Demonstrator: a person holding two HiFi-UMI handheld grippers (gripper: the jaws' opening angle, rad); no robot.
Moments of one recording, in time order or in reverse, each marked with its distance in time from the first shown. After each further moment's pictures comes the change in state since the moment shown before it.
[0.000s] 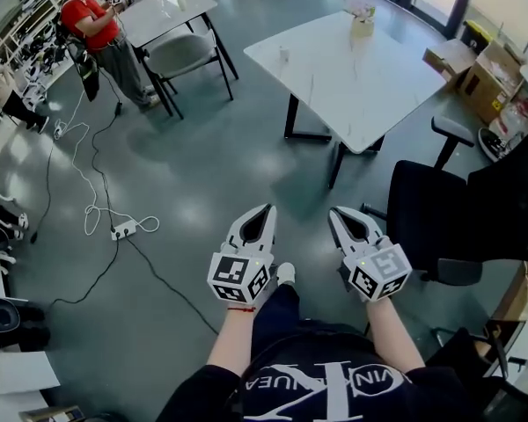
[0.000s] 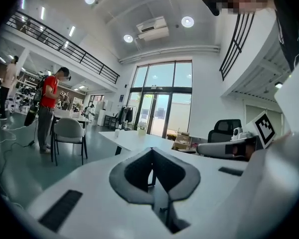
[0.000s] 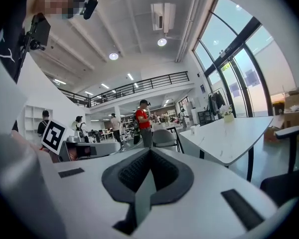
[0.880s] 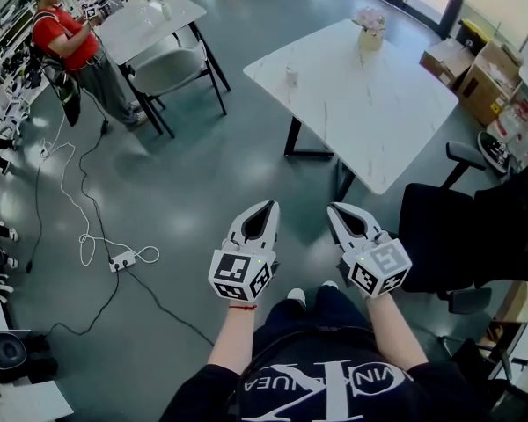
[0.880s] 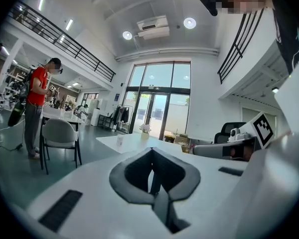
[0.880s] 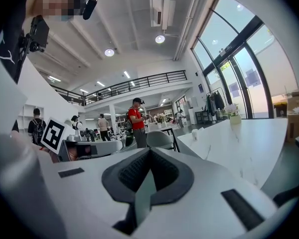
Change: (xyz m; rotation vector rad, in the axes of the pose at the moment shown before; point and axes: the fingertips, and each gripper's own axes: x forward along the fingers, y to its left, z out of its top) left arm 0.123 0.133 0.047 -0.008 -0.001 -0.080; right arm 0.173 -0.055 0.040 -0.002 0.011 -0.045
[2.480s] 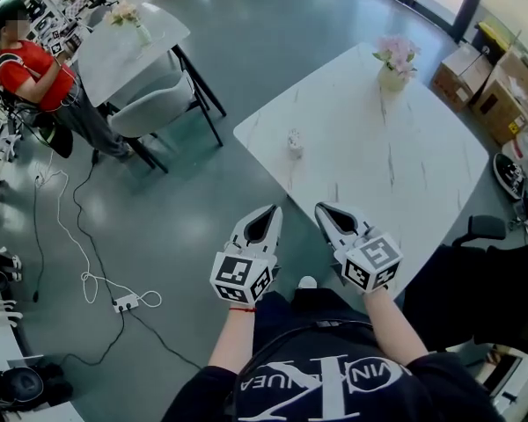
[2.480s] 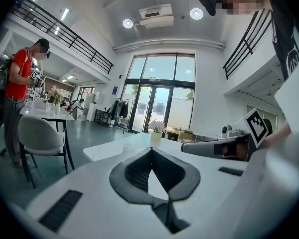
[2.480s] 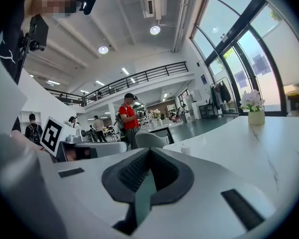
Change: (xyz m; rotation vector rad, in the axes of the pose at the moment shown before) left arm 0.293 0.155 0.042 -0.001 0.067 -0.028; right arm 0.262 -0.212 0.063 0.034 0.053 0.072
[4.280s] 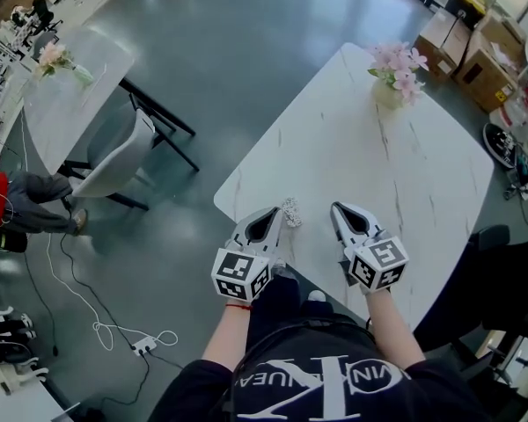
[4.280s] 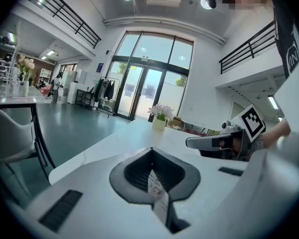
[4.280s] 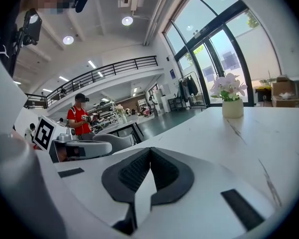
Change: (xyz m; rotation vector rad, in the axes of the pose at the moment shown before) left arm 0.206 0.116 -0.002 -0.008 0.218 -0.217; right arm 0.117 -0.194 0.009 0.158 0.069 -0.342
